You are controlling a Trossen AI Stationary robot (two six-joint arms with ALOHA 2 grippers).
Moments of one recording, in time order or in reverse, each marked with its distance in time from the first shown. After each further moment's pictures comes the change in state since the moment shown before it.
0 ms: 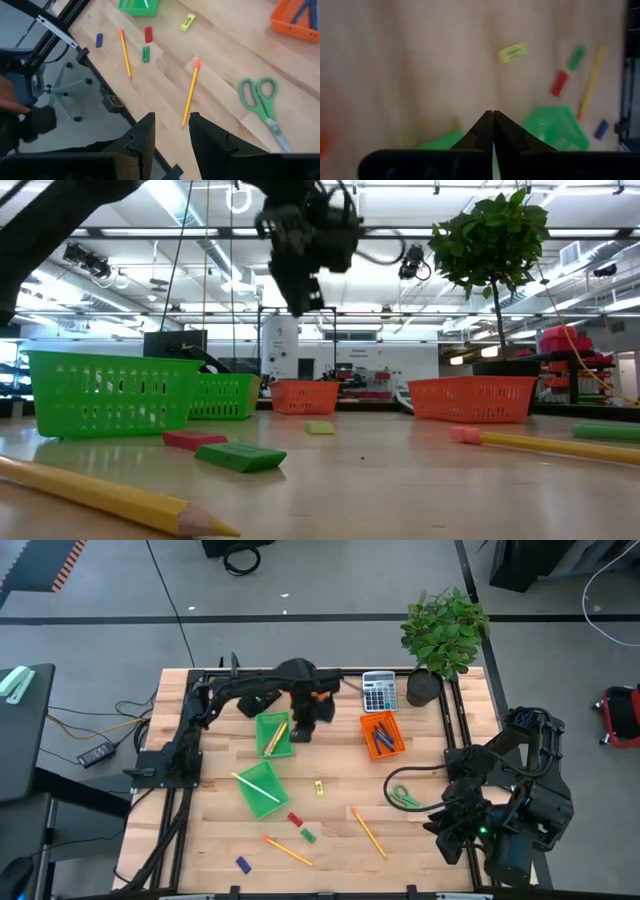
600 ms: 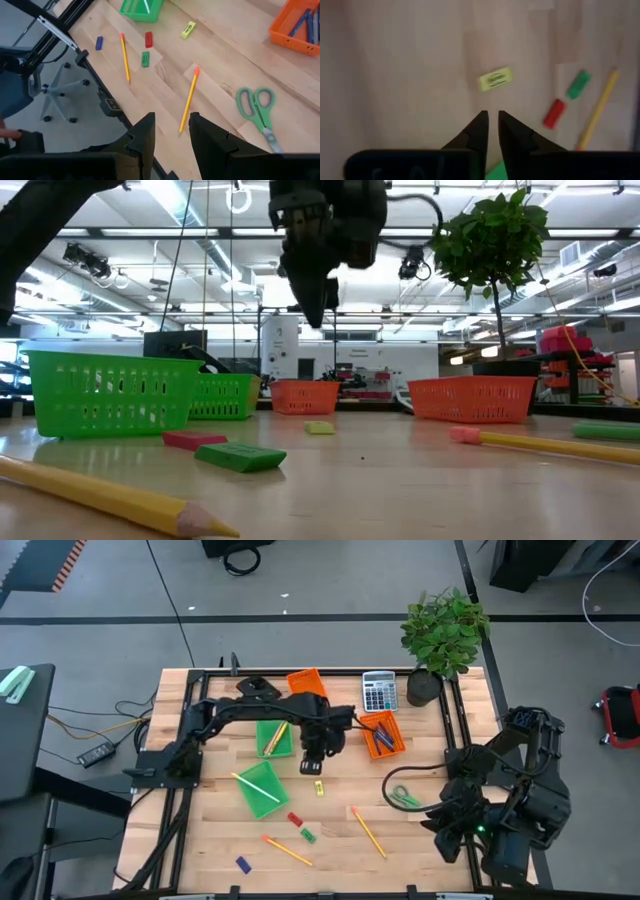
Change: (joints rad) left arm -0.198 0.003 -0.058 0.162 -0.106 -0.267; right arm -0.011 -0.001 0.000 0.000 0.015 -0.055
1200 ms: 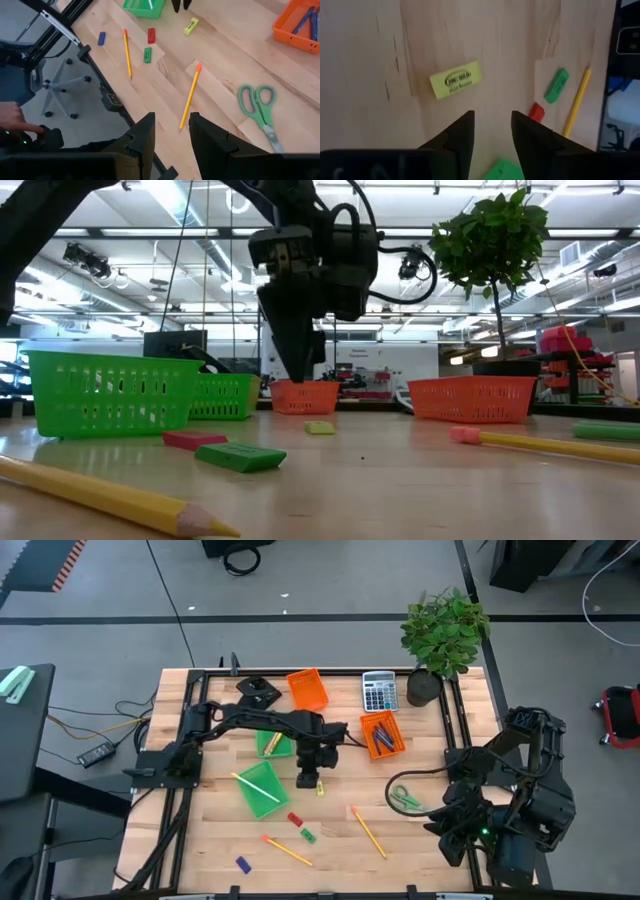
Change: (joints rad) left arm -0.022 -0.012 -0.313 0.275 0.242 -0.066; right arm 0.024 0.000 0.000 0.000 0.000 0.007
